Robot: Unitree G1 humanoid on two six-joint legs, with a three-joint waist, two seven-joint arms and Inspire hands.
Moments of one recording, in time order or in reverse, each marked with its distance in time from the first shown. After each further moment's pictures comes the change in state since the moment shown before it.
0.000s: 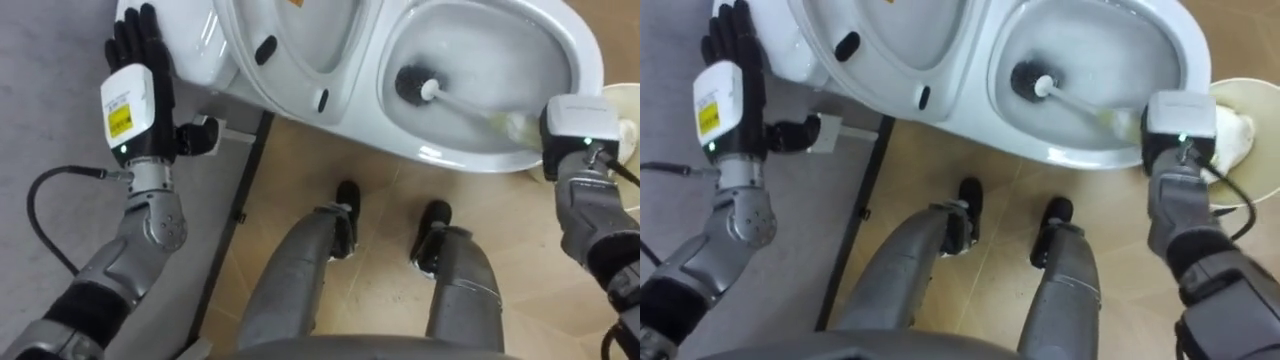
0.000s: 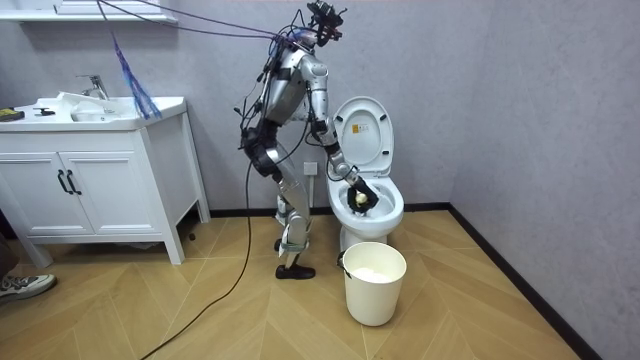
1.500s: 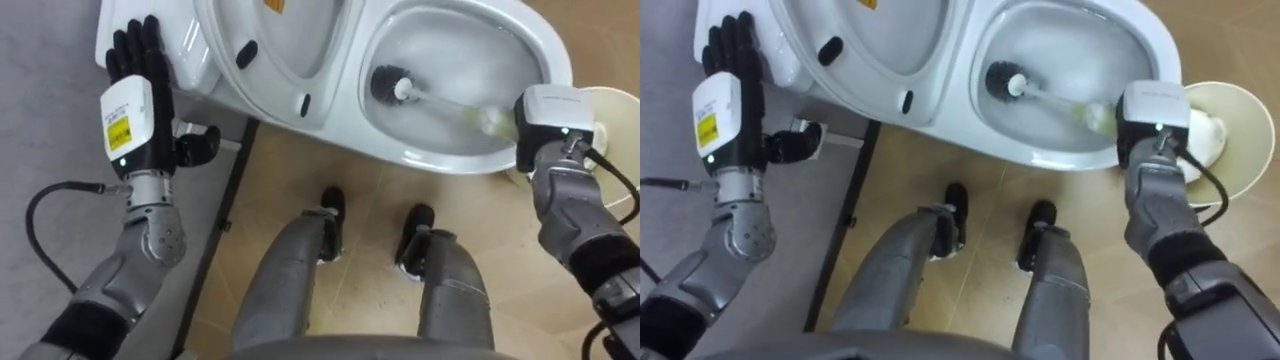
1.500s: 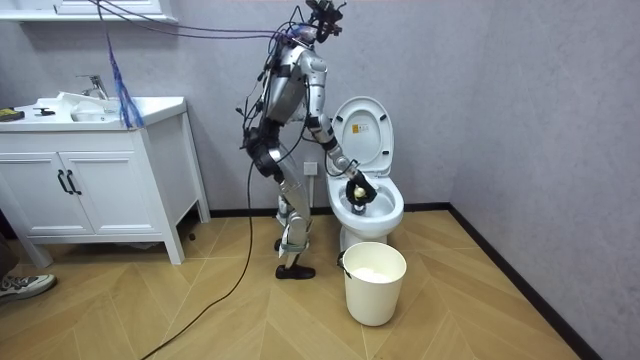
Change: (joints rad) left arm 0.117 -0.044 0.093 -0.037 0.099 -0.041 -0.020; right arm 0.100 0.068 -0.149 -0.214 -0.075 0.041 0.147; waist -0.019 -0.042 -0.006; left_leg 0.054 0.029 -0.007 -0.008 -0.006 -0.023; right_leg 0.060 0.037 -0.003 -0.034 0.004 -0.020
